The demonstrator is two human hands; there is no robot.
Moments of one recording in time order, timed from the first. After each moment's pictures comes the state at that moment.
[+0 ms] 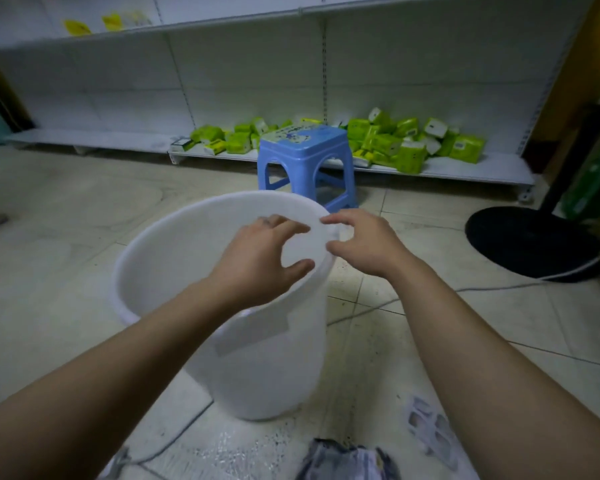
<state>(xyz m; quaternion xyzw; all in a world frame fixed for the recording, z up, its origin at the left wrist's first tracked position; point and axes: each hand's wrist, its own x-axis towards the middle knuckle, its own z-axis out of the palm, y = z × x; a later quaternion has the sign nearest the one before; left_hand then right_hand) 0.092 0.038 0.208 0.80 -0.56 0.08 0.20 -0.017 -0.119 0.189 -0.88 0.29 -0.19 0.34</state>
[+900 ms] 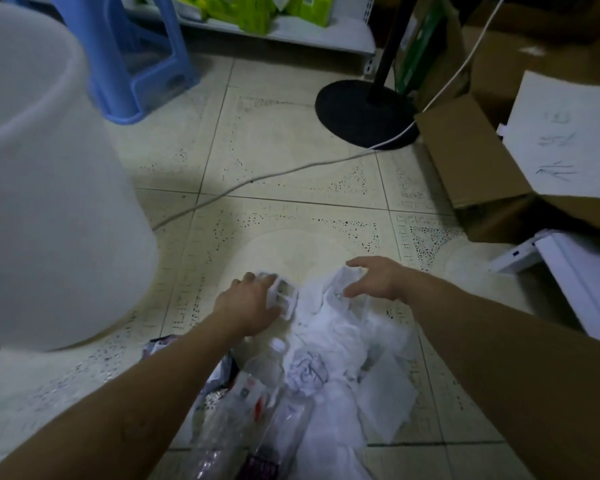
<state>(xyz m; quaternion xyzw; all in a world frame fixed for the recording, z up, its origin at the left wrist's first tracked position) -0.100 -0.044 -0.089 0.77 -0.59 -0.24 0.01 -0.306 -0.172 -0.010 -0.71 0.57 0.14 0.38</state>
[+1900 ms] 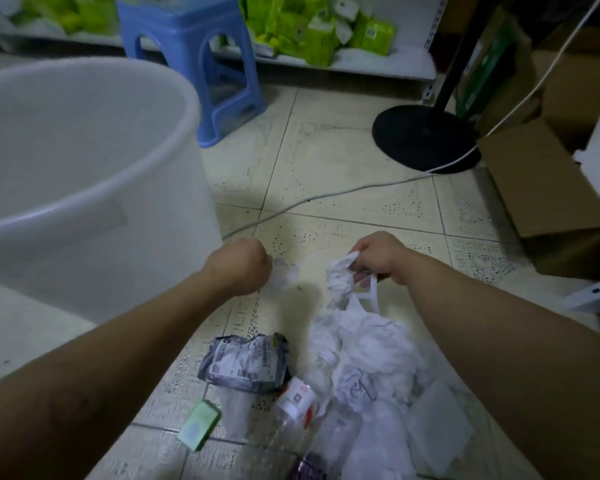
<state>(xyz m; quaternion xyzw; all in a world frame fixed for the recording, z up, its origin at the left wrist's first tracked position) -0.014 -0.023 0.035 0.82 -0.53 -0.20 0.06 -0.207 -0.175 0.019 -0.66 0.55 0.00 0.51</state>
